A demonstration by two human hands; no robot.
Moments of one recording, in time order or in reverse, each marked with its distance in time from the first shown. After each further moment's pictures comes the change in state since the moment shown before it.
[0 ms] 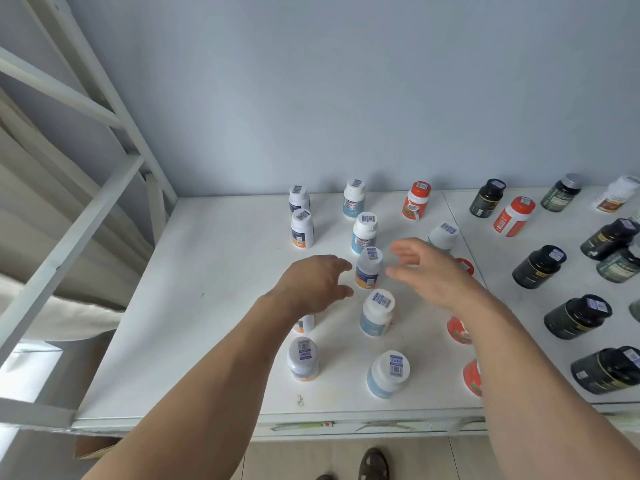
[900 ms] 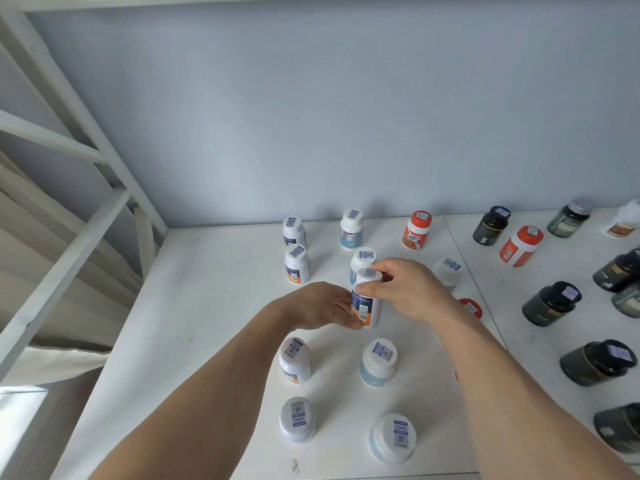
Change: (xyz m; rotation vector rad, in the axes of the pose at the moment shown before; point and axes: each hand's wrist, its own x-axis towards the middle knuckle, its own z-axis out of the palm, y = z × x) left_hand 0.055 -0.018 -0.007 -0.703 -0.380 -0.061; right_hand 0.050 -0.033 0.002 -0.119 0.008 -0.073
